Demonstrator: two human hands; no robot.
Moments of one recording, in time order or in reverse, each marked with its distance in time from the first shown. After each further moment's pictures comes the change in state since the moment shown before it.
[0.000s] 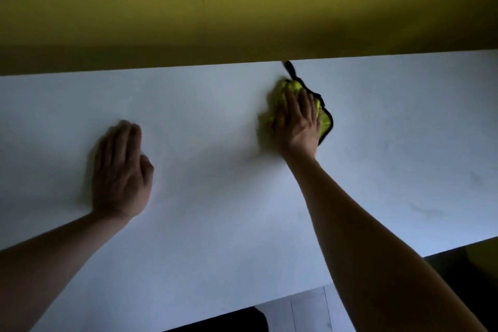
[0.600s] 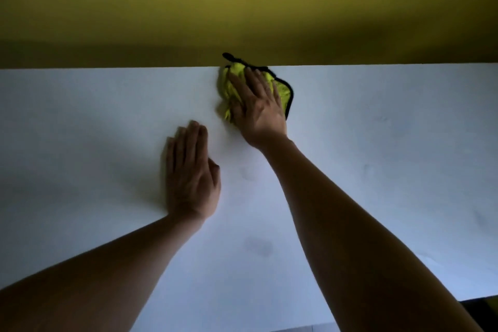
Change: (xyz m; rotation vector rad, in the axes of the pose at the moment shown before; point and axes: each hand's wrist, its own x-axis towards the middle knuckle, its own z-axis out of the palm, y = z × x) left_hand 0.031 0.228 0.055 -0.008 -0.092 -0.126; right_hand 0.077 0.024 0.001 0.051 -0.180 -0.467
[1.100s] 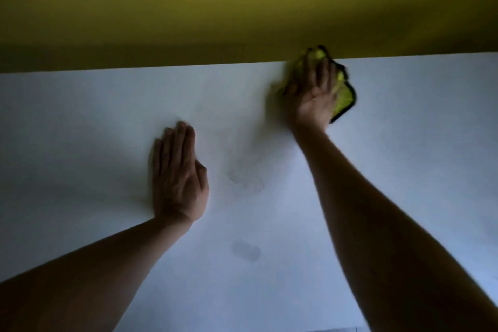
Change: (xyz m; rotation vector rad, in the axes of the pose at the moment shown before) left_hand 0.001 0.002 0.002 0.011 0.025 -0.015; right_hand 0.006 0.082 -0.040 -0.079 0.109 0.489
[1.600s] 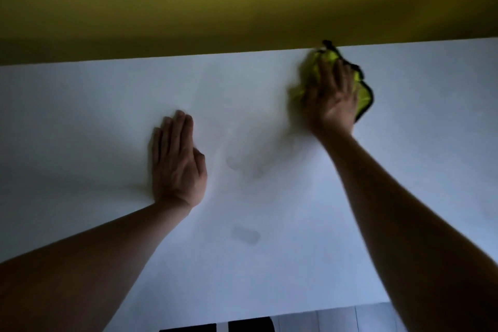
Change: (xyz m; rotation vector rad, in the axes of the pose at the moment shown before) left_hand -0.001 -0.001 0.001 -0.021 0.034 0.005; right_hand -0.018 0.053 -0.020 0.017 0.013 -0.070
